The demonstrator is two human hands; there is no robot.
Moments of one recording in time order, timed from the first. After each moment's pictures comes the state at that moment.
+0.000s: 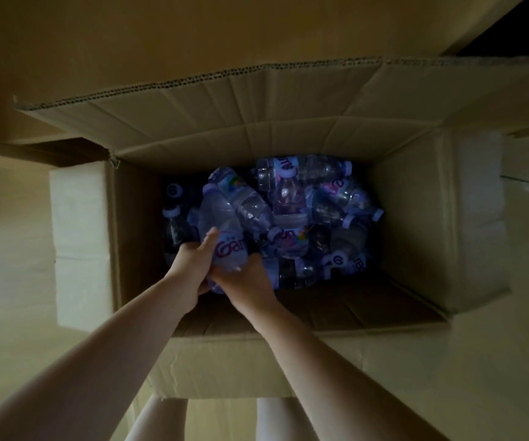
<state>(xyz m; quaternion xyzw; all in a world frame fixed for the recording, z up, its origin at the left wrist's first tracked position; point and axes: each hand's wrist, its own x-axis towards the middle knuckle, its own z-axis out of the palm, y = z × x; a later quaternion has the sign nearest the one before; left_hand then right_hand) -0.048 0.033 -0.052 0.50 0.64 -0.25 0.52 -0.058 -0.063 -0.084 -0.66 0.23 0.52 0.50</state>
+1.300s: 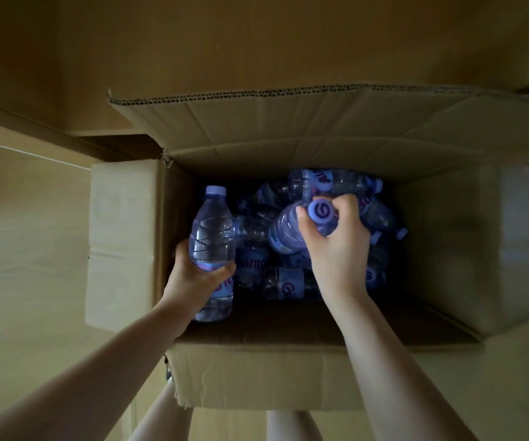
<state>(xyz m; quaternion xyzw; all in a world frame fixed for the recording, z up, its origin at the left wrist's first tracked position) -0.109 0.089 -0.066 0.63 0.52 -0.15 0.56 0.014 -0.071 -0.036 -0.91 -0.02 0.07 0.41</state>
